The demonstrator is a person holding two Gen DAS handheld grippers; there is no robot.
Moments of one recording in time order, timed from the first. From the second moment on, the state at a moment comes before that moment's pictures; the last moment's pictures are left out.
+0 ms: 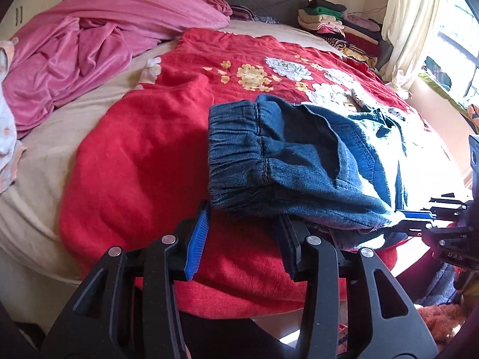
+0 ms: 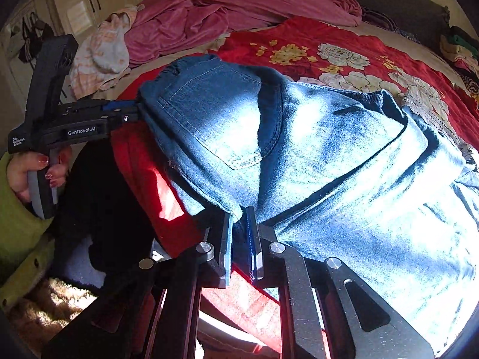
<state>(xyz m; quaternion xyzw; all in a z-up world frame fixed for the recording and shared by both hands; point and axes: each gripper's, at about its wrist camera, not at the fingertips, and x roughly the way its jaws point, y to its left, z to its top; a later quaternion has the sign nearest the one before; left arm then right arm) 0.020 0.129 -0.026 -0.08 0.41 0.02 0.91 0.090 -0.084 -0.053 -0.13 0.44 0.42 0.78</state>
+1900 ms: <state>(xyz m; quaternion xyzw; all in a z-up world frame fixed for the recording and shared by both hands) 0.023 0.042 0.021 -0.05 0.36 -0.09 0.93 0.138 -0.204 0.001 0.02 0.40 0.28 0.87</state>
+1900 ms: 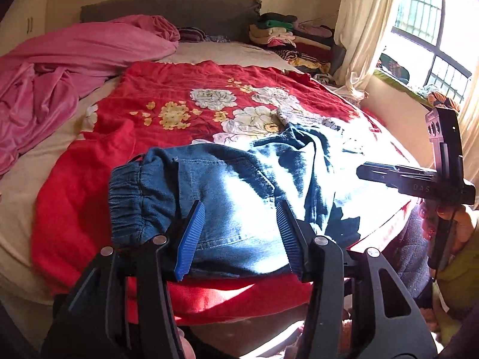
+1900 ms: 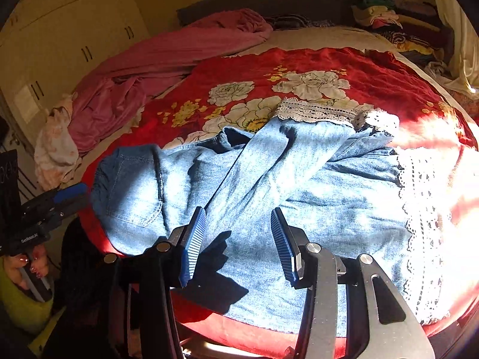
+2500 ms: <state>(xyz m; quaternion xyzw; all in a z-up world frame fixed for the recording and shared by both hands) 0.120 -0.050 -0.046 -0.08 0.46 -0.18 0.87 0.270 -0.147 0.011 -0.08 0.42 0.26 0.87</state>
